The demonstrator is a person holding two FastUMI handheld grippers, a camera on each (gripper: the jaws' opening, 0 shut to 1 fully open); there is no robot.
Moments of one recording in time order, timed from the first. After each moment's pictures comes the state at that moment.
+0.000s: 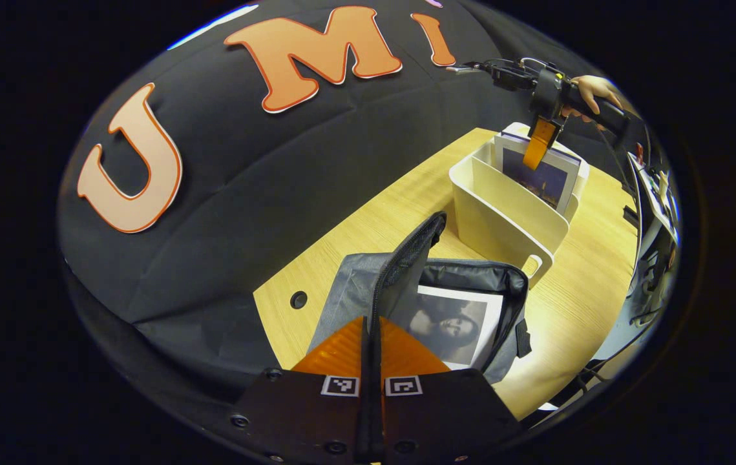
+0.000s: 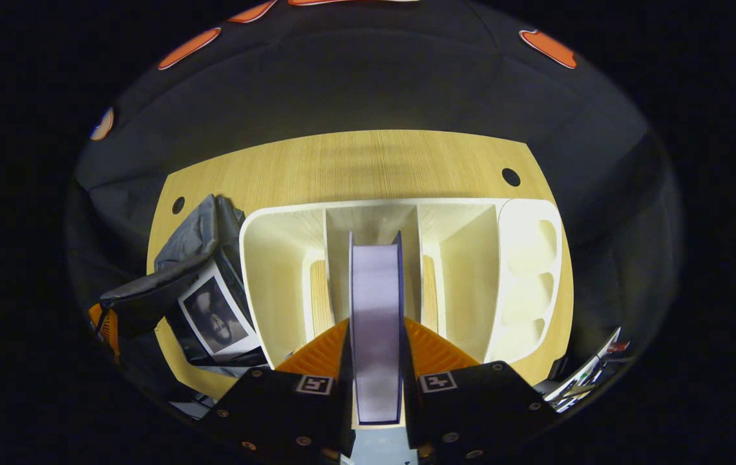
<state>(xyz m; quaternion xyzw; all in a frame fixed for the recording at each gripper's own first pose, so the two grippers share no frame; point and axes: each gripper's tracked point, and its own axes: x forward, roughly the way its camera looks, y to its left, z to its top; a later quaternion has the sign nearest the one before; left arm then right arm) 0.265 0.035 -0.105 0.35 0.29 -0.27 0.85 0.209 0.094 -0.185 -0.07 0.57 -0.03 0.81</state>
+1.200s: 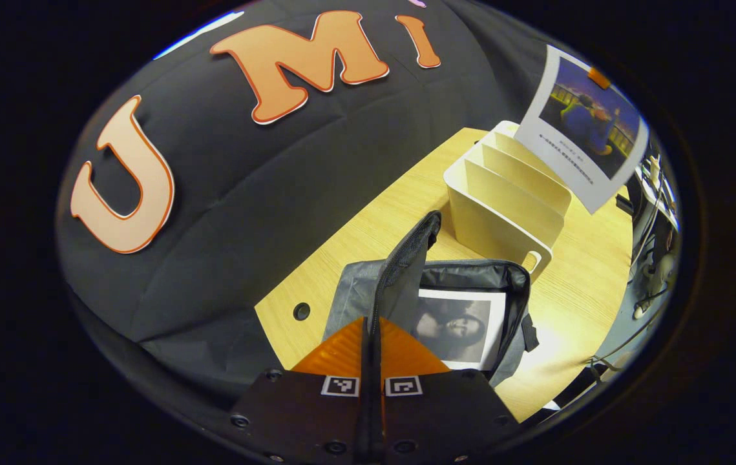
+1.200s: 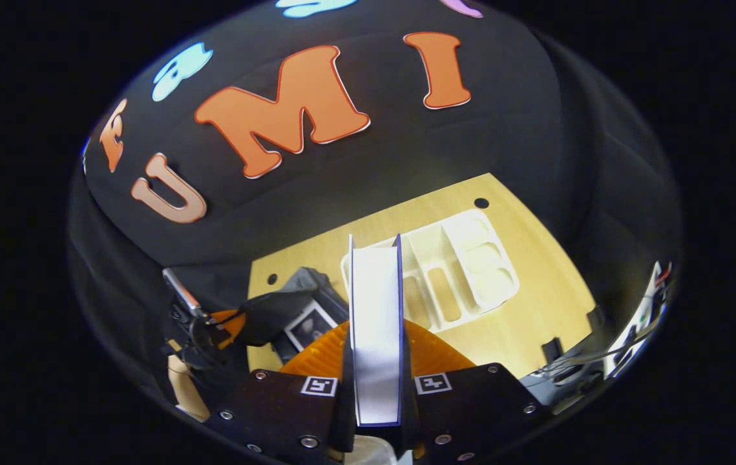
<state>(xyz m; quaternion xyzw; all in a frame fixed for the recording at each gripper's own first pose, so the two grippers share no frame) 0.278 0.036 -0.092 0.37 0.27 -0.30 0.84 0.046 0.133 0.009 0.15 0.38 0.01 0.91</state>
